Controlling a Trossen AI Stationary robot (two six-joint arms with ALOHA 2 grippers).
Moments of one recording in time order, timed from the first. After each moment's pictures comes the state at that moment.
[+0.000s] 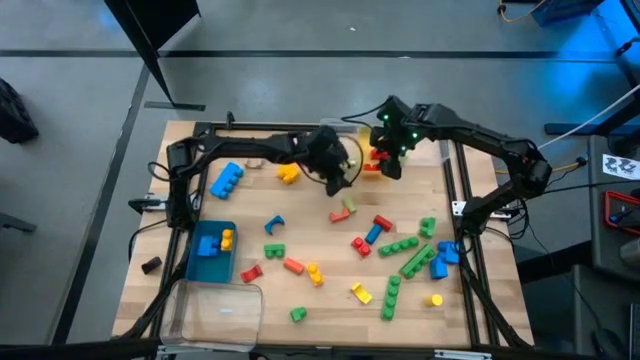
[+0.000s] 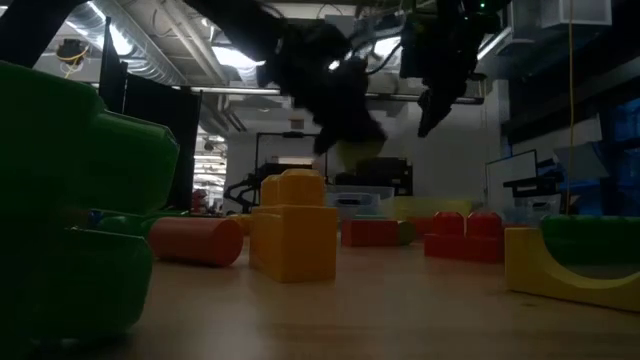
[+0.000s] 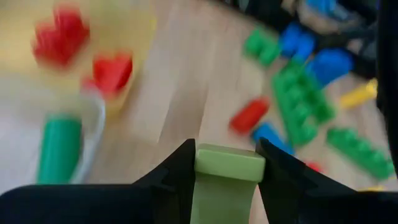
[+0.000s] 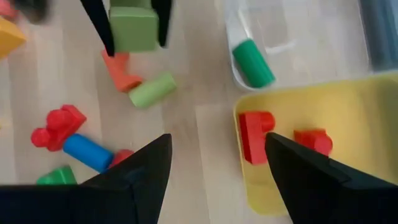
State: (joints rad) left arm 0.33 1.93 1.48 -0.25 0.35 -0.19; right arm -0.56 1.51 1.36 -1.01 -0.28 -0.38
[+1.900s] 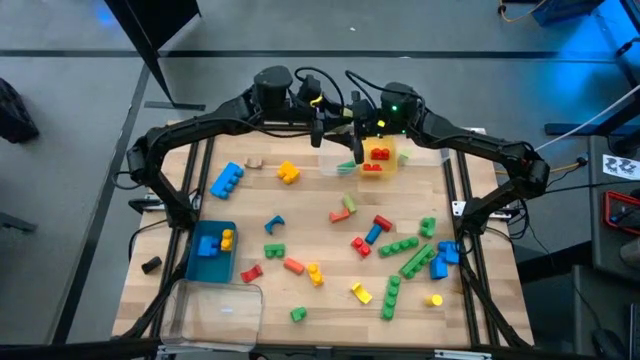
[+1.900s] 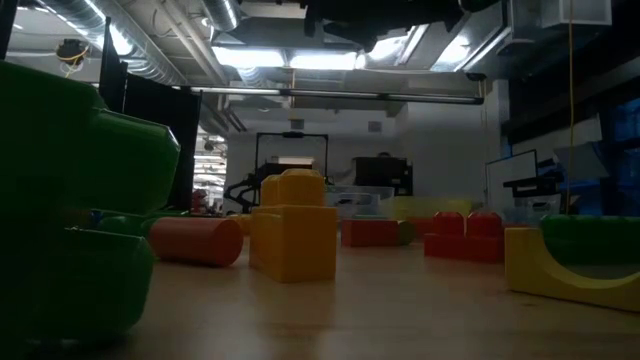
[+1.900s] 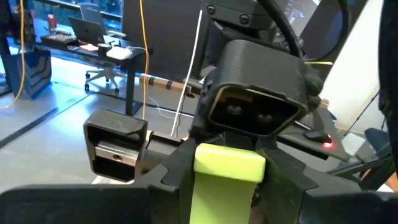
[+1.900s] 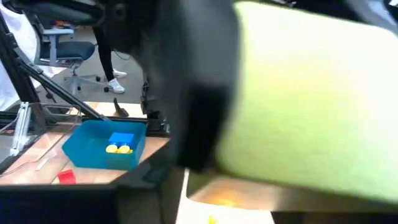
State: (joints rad) left arm 0.42 1.63 1.62 -0.11 0.33 -0.15; right arm -0.44 1.51 1.36 0.00 -0.48 -0.13
